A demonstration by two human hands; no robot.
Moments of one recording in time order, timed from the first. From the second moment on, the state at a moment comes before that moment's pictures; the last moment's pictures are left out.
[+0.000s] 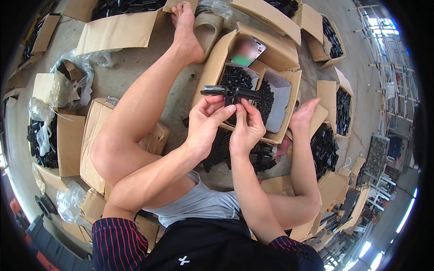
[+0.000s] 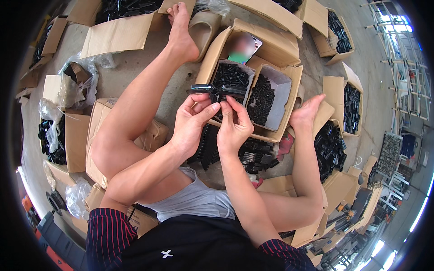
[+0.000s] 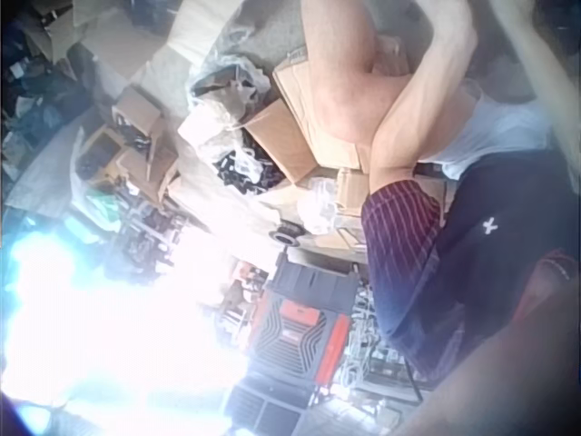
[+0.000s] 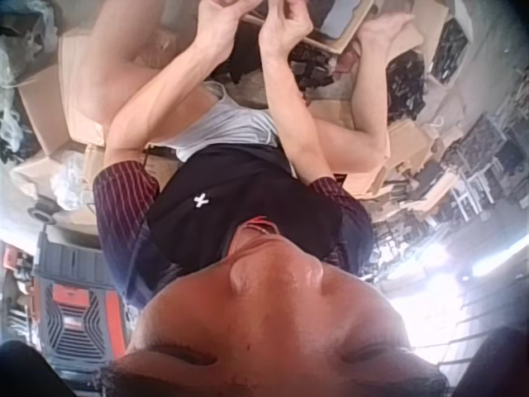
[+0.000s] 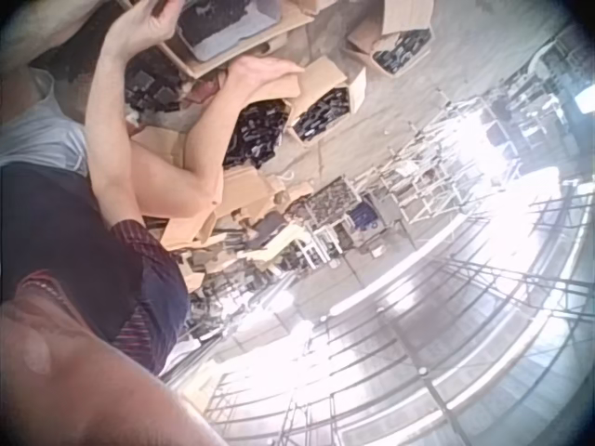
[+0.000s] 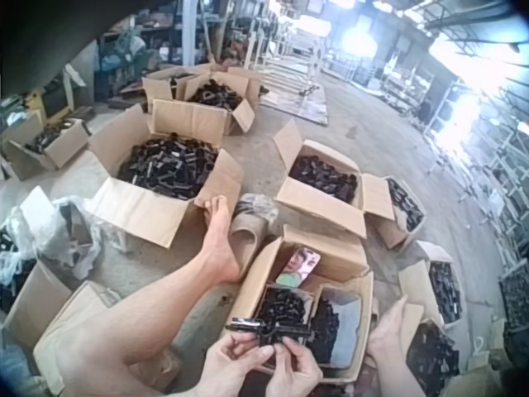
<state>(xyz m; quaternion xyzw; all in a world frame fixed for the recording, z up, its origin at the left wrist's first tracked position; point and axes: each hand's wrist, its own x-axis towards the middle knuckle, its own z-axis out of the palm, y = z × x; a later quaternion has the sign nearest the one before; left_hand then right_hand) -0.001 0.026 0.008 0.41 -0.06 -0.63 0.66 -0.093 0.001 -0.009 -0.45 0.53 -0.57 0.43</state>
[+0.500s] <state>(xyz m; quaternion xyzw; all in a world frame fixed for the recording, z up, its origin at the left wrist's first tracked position) -0.001 0.026 0.010 0.41 -0.05 -0.63 0.66 -0.101 -0.006 -0.003 -0.36 0.52 -0.54 0.56</state>
